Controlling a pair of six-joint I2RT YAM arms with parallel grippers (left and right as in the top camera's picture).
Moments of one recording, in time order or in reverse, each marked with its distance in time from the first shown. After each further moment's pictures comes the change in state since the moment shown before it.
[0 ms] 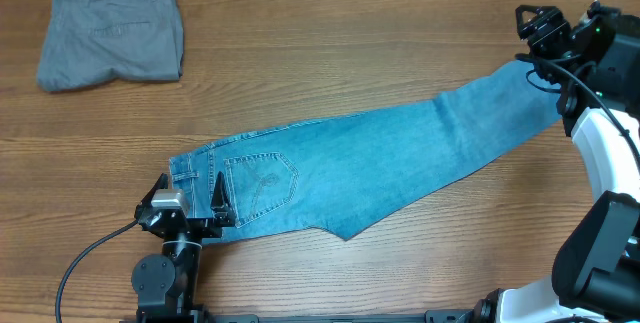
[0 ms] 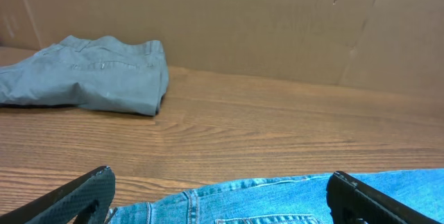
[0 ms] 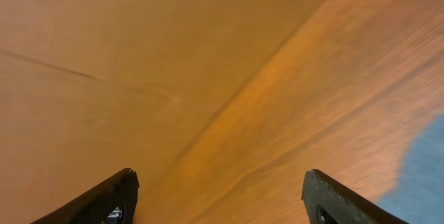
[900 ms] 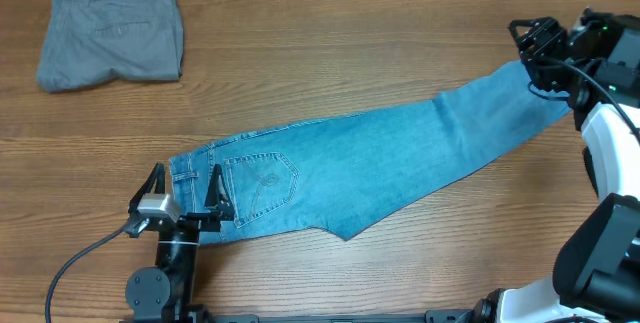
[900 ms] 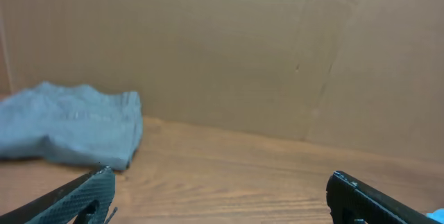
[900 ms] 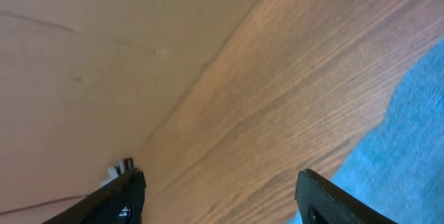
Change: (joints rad) left arm 0.000 0.032 0.008 0.217 0.043 -0.117; right arm -0.013 0.001 0.063 -0.269 -0.110 -0.093
